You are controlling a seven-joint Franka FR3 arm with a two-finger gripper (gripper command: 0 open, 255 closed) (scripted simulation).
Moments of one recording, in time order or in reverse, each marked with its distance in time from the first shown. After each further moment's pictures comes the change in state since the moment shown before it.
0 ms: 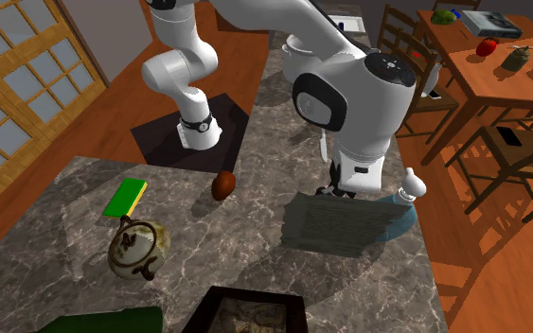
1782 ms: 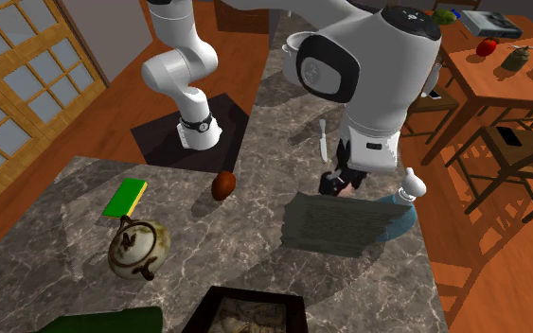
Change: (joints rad) arm 0.000 -0.040 0.002 0.091 0.006 -0.129 -0.006
